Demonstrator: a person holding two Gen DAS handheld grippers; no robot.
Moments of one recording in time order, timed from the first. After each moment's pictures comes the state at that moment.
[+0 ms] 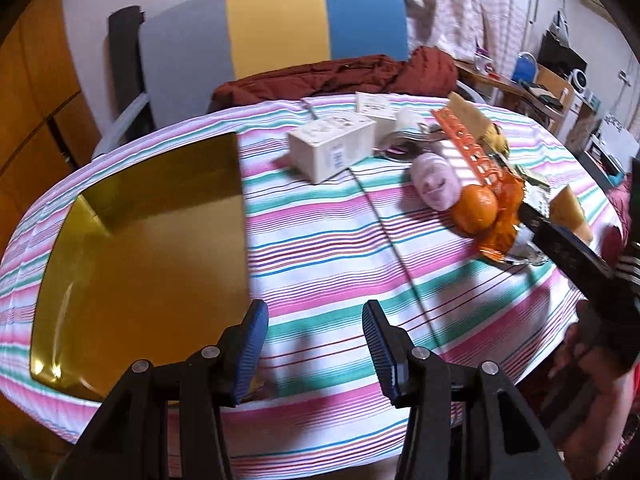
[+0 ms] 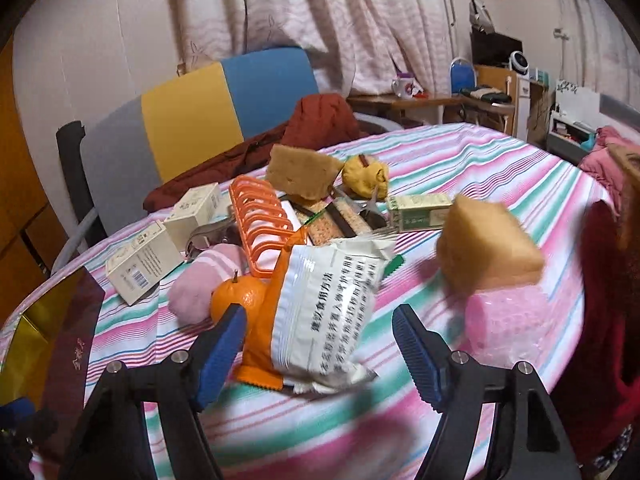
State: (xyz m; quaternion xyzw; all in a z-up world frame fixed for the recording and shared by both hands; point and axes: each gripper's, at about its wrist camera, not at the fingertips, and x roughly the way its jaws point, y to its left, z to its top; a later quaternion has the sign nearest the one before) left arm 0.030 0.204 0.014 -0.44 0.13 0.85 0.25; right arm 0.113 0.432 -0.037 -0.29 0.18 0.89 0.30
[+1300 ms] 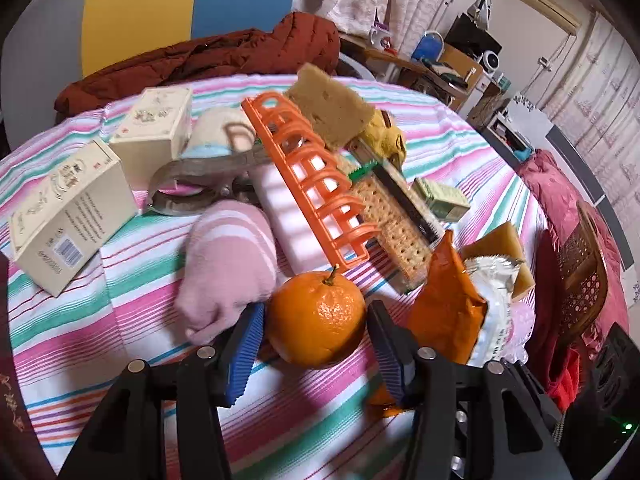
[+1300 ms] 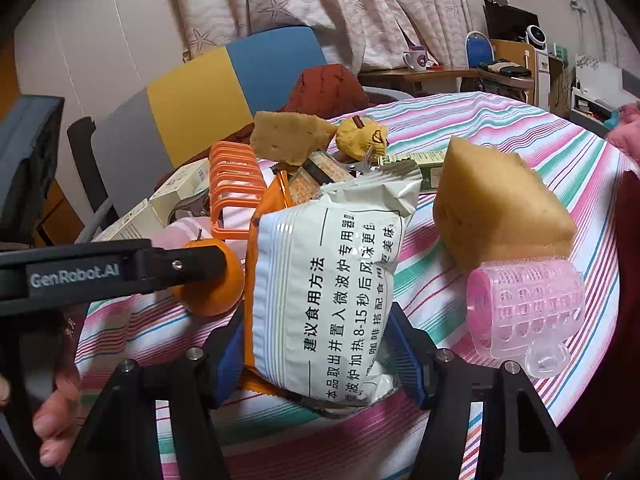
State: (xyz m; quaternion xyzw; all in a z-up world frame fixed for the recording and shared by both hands) left arm -0.024 0.381 -0.036 -0.49 0.11 0.74 0.44; right arm 0.132 0.463 -0.075 -0.30 0.22 0.89 0.26
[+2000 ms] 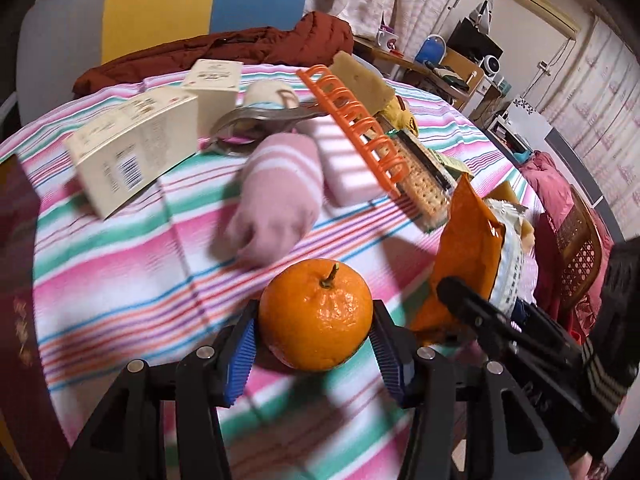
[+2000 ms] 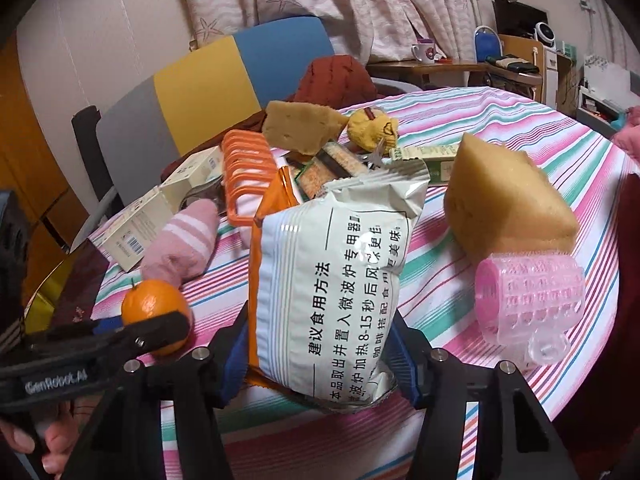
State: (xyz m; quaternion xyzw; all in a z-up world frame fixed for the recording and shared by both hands) left arm -0.008 0.300 -0.038 -0.48 0.08 0.76 0.43; right arm 0.132 0.452 -0.070 -0.32 0.22 0.89 0.24
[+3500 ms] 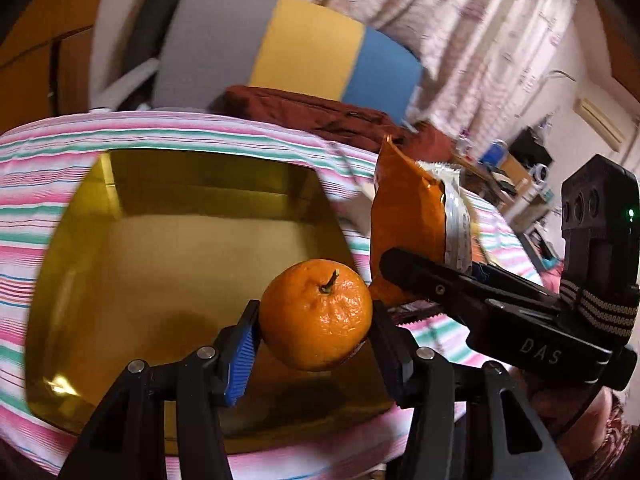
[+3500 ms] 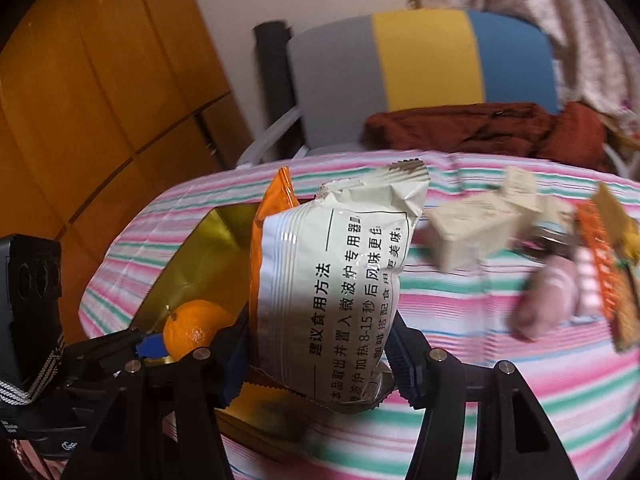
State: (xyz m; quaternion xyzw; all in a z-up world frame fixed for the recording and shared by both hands) left arm -0.067 0.044 0.022 -0.45 -0.05 0.84 0.31; right arm -0.017 0.217 0.014 -0.39 0.12 0.91 -0.06
